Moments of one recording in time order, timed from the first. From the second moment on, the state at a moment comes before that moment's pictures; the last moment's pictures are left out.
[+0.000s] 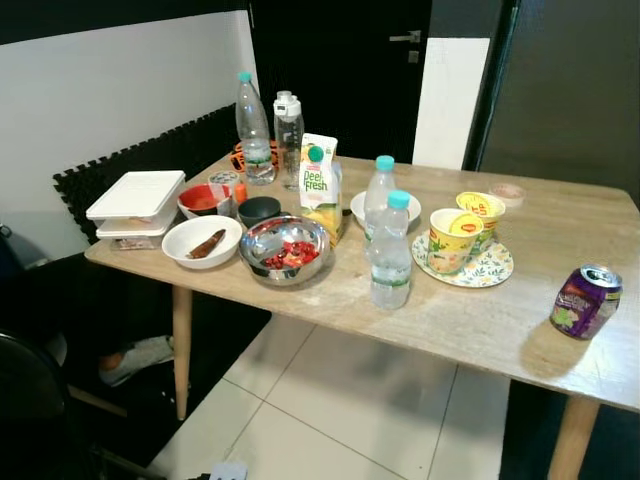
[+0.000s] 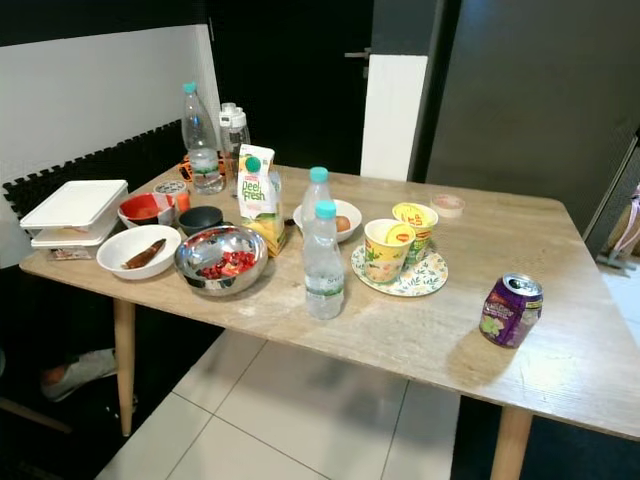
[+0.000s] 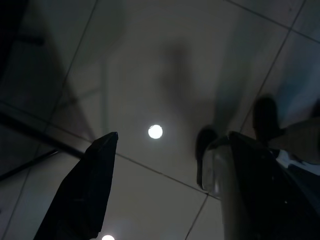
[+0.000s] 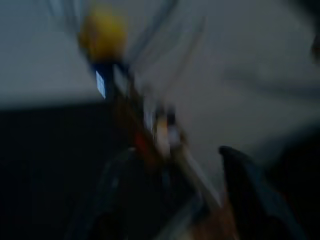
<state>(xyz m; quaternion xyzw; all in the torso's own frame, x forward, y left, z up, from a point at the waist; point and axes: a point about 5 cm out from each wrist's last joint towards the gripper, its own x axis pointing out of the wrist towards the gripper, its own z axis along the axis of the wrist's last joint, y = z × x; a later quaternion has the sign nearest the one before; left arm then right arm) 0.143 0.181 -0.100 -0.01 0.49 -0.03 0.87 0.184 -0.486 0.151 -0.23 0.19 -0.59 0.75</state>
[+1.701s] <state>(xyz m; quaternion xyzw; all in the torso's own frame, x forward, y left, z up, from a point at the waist) 0.112 0.183 -0.109 -0.01 0.51 -0.03 0.86 0.404 -0.144 0.256 0.06 -0.12 0.35 0.93</state>
